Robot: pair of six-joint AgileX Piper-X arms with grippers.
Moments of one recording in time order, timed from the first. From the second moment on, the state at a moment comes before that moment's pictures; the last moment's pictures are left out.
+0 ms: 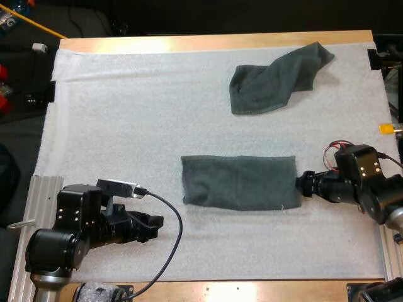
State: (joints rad) left arm -0.13 0.67 -0.72 1.22 0.50 -1.84; right arm 0.30 1.08 -0.69 0.81 -0.16 -1.43
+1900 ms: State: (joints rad) left arm -0.13 0.67 -0.72 1.22 0.55 -1.84; right arm 0.23 1.60 -0.71 0.50 -0.62 -1.39
